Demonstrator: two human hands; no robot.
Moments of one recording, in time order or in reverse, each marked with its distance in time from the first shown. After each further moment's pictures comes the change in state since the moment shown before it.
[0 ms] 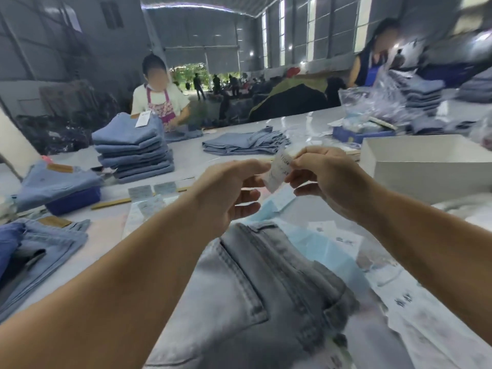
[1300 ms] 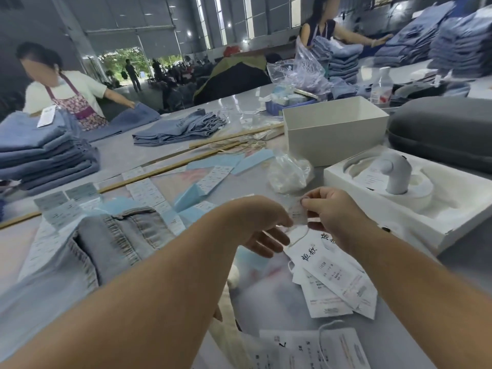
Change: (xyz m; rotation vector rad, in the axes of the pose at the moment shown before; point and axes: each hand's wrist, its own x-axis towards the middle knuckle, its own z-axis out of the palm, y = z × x) left_hand 0.027 -0.073 0.199 0.632 -0.391 -0.467; right_hand -0.102 0.134 -0.143 0.033 0.479 0.361
